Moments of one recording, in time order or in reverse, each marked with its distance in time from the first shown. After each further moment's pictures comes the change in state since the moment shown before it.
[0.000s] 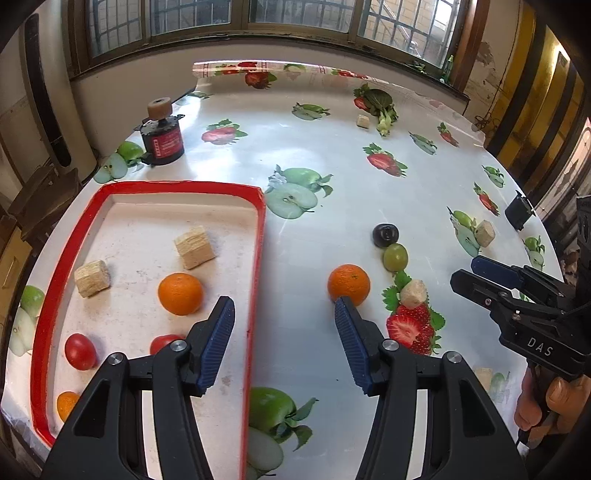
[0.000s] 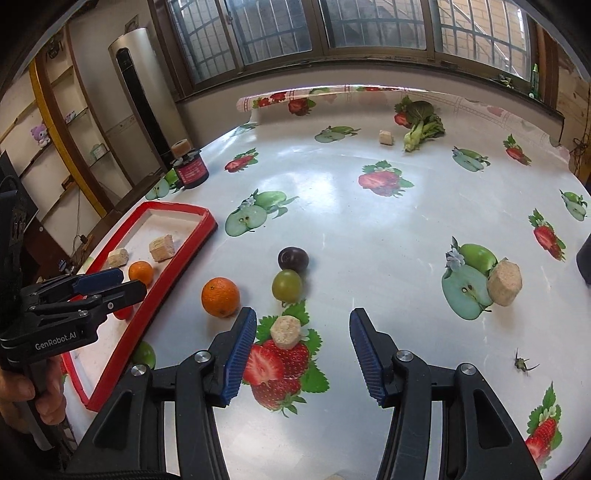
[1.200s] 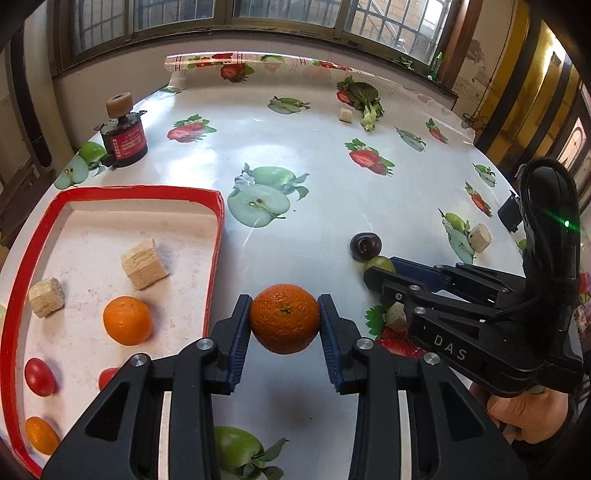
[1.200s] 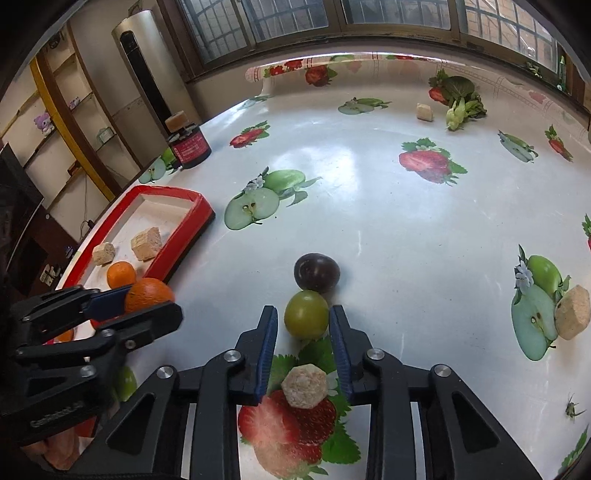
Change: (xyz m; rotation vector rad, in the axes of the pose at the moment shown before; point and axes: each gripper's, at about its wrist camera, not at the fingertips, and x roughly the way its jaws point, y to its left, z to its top) left arm 0.030 -0.011 0.013 0.003 0.005 -0.064; right arm 0.073 0.012 0.018 -0.023 0.082 0.048
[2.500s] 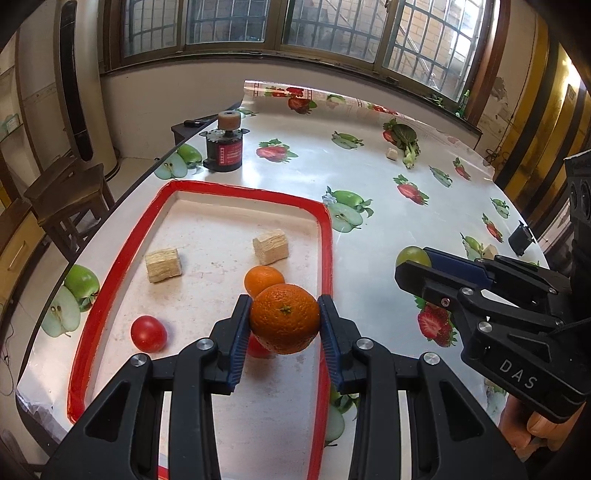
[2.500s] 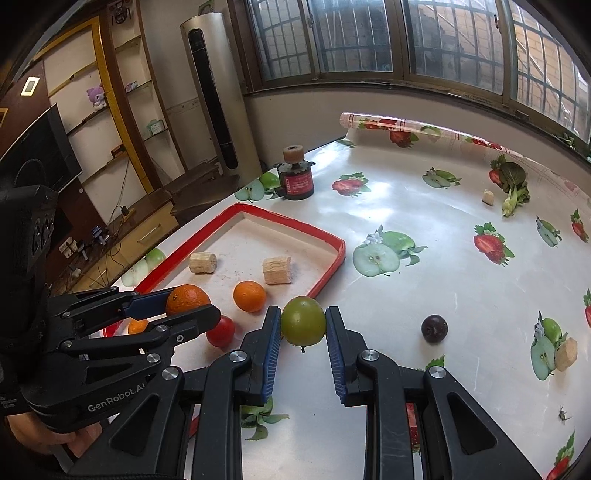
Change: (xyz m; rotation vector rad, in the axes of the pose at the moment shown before) left arm -0.078 0.072 -0.033 -0.097 -0.102 0.087; right arm -0.062 0.126 0.005 -0.189 -0.119 0.077
